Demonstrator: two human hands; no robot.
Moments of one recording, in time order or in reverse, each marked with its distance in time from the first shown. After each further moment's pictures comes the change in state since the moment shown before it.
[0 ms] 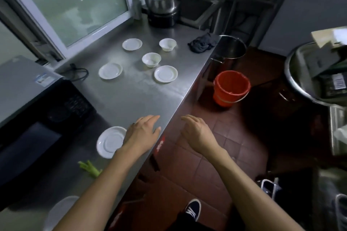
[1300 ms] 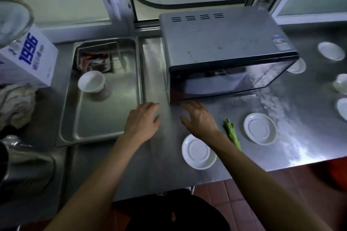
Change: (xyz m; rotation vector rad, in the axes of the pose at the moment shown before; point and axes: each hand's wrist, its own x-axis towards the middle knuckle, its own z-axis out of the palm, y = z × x) left_hand -0.368 -0.351 -0.055 -0.039 0.280 -0.810; right_hand -0.037 -0.398 0.308 -0.153 -0.542 -0.729
